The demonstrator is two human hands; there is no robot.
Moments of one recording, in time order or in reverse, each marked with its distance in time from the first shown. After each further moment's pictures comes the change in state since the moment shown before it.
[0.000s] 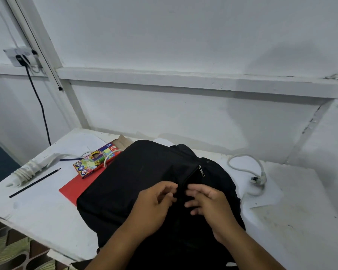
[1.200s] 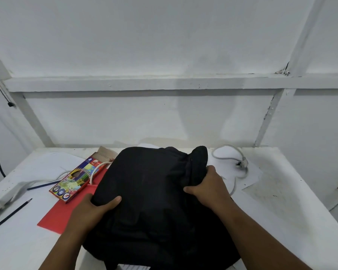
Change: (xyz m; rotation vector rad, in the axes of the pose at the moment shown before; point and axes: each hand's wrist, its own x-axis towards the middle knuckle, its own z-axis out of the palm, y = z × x) left_hand 0.046 -0.117 -0.152 0.143 0.086 -0.477; right_hand 0.012 -0.018 0.037 -0.662 0.399 0.011
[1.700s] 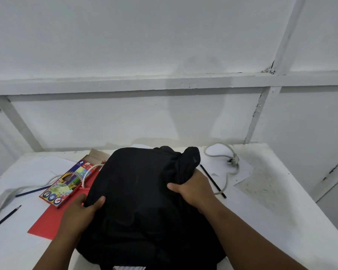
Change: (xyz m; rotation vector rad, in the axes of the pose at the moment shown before) left_hand 0.000 0.003 0.000 -0.017 0.060 0.119; right_hand -0.004 -0.004 0.020 0.161 -0.014 -0.013
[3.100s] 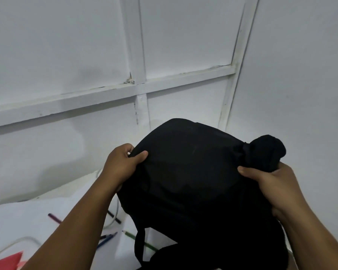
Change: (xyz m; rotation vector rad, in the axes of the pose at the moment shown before) left_hand -0.103 0.312 0.311 -0.018 -0.562 0.679; right_hand -0.153 0.115 -0.359 0.491 0.909 0.142
